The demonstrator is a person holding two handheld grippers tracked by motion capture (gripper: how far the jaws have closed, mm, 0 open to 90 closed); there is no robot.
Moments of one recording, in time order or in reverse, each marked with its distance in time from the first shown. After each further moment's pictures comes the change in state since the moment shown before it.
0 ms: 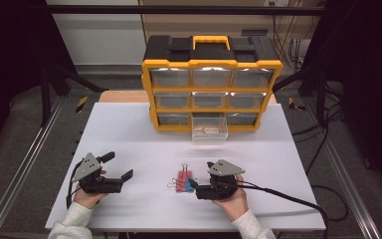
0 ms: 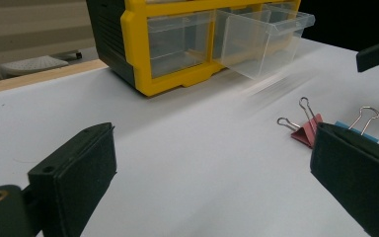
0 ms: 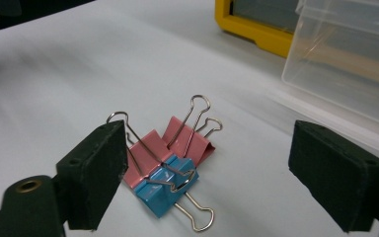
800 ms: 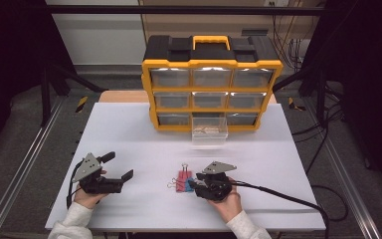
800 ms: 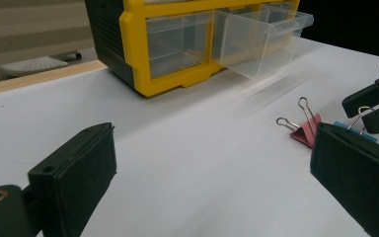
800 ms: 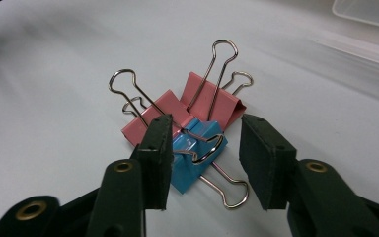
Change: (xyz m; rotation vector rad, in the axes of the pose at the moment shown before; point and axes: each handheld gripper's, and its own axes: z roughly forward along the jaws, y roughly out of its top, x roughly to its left) left arm -0.001 0.001 0.000 0.001 -0.002 0.006; right arm 0.000 -0.012 0.022 0.142 0.079 0.098
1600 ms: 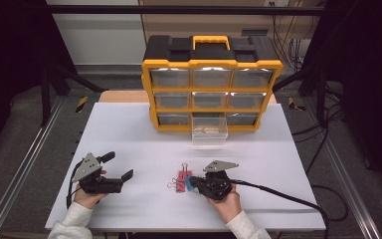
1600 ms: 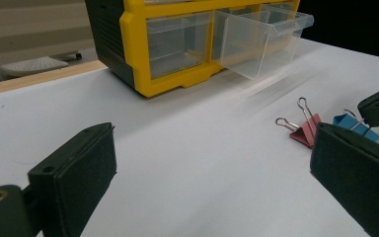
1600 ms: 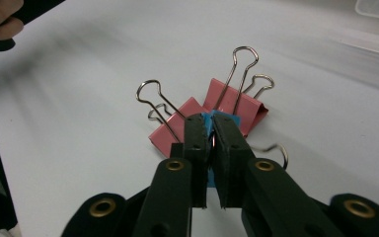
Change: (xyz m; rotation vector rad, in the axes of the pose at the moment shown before) left arm 0.000 0.000 0.000 -0.002 0.001 -0.003; right arm 0.001 0.005 -0.006 -0.004 0.084 0.053
